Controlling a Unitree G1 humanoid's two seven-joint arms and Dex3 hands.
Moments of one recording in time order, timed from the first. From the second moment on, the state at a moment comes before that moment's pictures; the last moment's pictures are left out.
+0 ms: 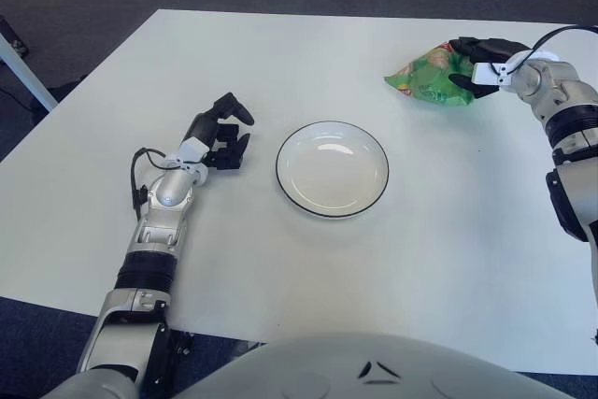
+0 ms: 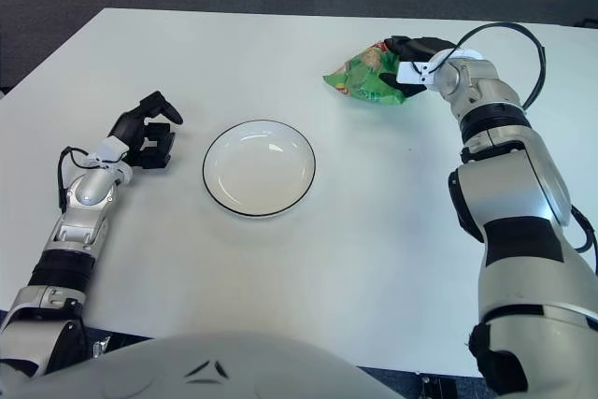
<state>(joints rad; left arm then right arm) -0.20 0.30 0.03 0.30 0.09 -0.40 -0.15 -1.14 -0.65 0.47 1.29 -0.73 -0.32 0.15</state>
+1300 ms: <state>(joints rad) -0.19 0.34 0.00 0.31 0.17 -0.44 -0.11 -1.02 -0.59 0.48 1.33 -0.71 -0.23 -0.04</state>
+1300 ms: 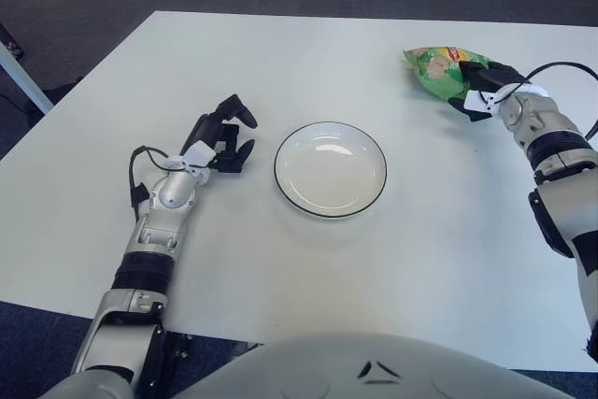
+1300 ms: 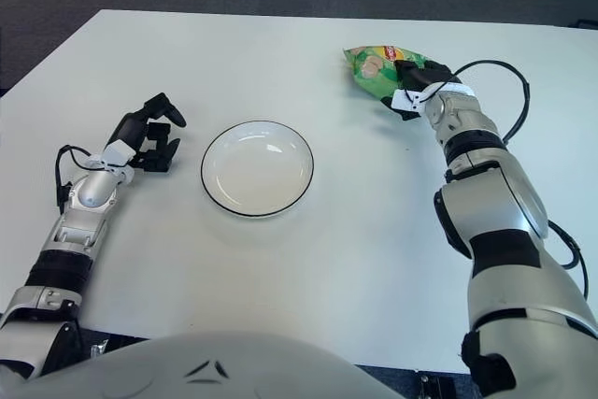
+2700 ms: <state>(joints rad) -0.22 0.34 -0.02 0.31 0.20 -0.46 -0.08 -0.46 -0.86 0.25 0.57 -0.56 -0.37 -0.22</state>
